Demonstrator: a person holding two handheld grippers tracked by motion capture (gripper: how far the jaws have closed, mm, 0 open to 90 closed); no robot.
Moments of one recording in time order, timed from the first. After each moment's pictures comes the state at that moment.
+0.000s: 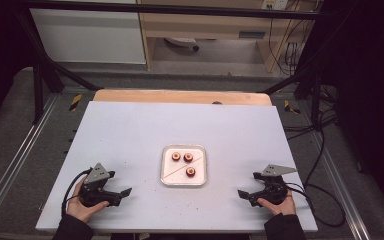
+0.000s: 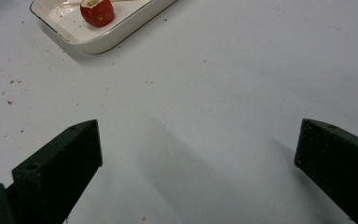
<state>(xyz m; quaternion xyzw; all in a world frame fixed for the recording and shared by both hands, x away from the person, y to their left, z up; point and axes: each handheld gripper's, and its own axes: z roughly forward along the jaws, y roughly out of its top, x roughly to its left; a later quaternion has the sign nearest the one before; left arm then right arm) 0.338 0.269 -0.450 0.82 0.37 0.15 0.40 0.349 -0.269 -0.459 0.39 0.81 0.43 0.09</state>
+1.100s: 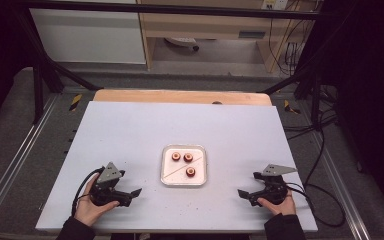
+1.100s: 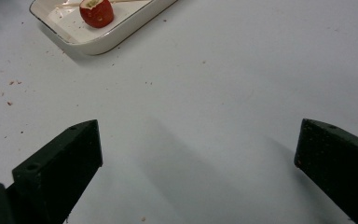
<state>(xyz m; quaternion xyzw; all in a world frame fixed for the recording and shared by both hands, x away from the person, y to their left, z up) 0.340 0.235 -0.440 0.84 0.35 0.15 0.40 0.350 -0.269 -0.459 0.39 0.81 0.43 0.09</state>
